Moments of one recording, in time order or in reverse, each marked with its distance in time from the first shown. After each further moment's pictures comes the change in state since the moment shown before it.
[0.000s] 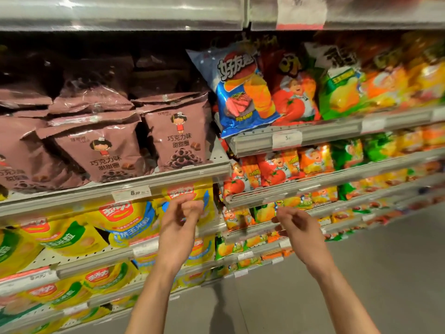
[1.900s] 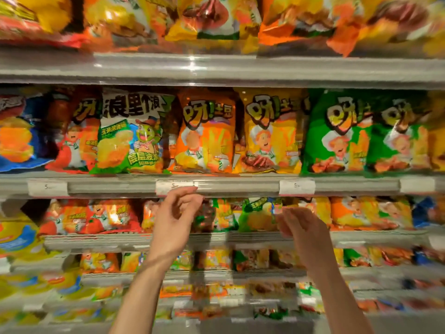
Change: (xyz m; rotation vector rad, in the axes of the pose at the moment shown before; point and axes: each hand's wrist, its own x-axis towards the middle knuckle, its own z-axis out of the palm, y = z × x) left_hand 0.032 0.054 0.612 0.050 0.173 0.185; right_hand 0.358 0.018 -0.517 0.061 -0.150 -0.206
